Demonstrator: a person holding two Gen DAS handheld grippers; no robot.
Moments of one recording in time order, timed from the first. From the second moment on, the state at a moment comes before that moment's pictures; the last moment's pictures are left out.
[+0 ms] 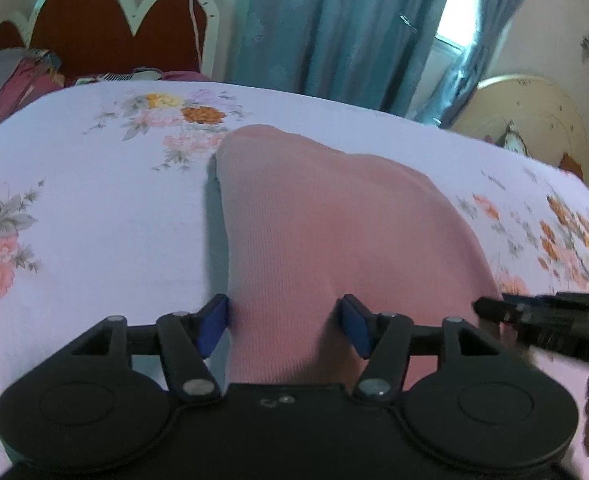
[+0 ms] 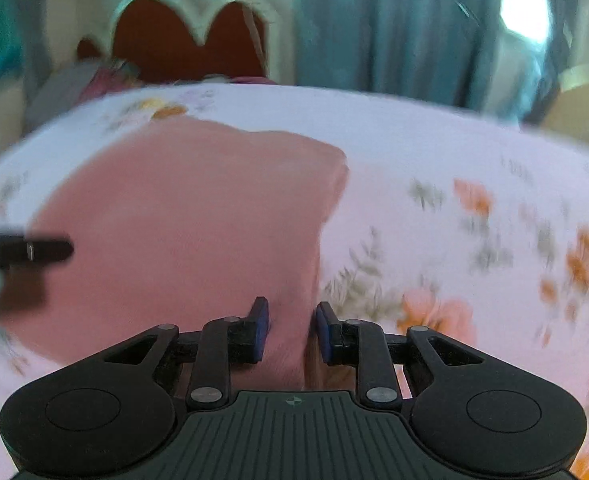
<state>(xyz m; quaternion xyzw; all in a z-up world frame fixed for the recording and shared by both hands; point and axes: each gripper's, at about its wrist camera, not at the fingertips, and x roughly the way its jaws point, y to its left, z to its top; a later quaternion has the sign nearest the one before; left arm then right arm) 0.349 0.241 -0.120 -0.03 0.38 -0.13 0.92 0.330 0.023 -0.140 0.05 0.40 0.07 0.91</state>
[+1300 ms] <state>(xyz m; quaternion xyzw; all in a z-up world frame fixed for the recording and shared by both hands) 0.162 0.213 -0.021 -0.05 0.32 0.00 0.95 0.156 0.010 -0.048 0.03 0.32 0.14 0.94</state>
